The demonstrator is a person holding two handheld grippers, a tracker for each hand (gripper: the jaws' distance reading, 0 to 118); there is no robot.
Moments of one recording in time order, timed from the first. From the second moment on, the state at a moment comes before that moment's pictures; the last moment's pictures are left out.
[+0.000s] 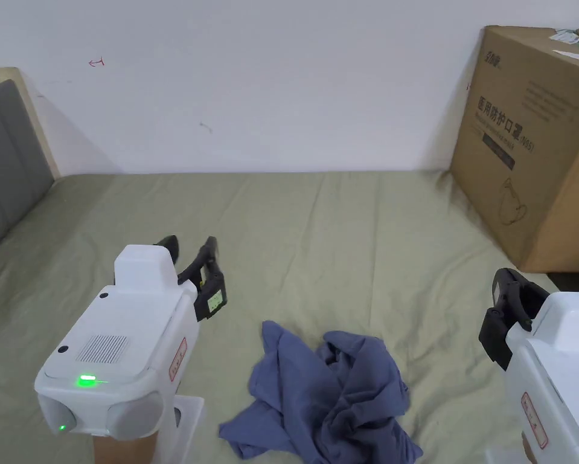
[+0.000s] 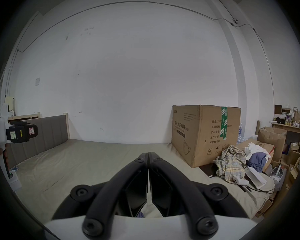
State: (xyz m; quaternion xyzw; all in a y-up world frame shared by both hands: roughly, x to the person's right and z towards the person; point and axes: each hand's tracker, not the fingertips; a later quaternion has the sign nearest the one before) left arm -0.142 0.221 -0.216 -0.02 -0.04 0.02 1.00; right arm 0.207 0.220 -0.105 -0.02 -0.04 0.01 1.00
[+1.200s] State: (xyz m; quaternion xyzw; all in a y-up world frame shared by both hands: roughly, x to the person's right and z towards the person) left arm -0.100 0.006 -0.297 -0.48 -0.05 0.06 0.87; right arm 0.238 0.168 -0.134 -0.10 -0.05 0.01 0.99
